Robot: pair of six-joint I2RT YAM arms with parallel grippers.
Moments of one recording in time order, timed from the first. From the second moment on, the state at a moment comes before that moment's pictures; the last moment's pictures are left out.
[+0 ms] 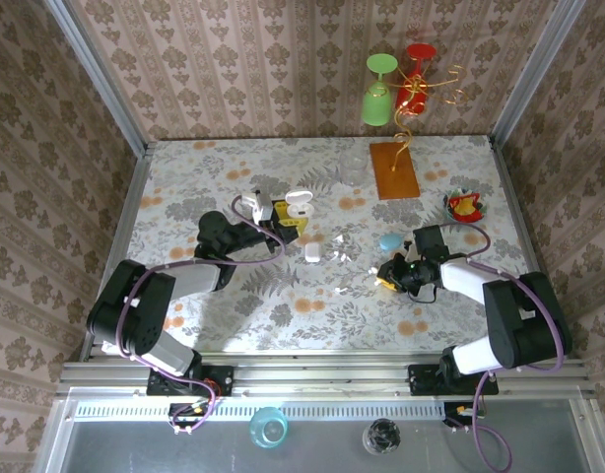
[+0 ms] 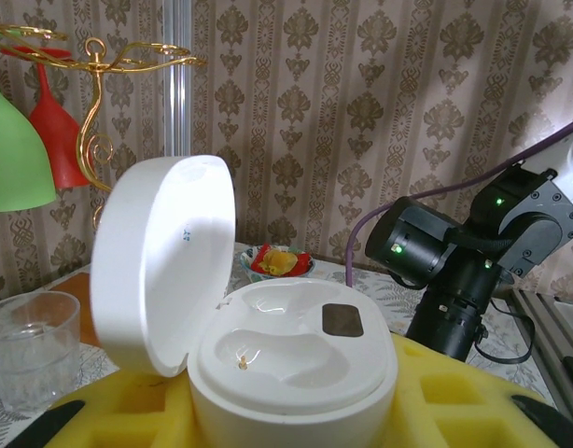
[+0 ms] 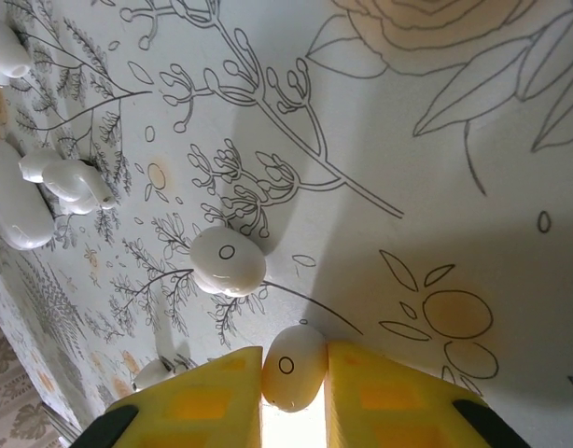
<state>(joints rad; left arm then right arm) -0.47 1.53 0.58 1.18 0.87 -0.25 0.14 1.43 0.54 -0.22 -0.51 0.76</state>
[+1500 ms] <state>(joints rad) -0.50 1.67 0.57 1.18 0.80 -0.06 0.52 1.44 1.17 -0.37 -0.53 0.65</state>
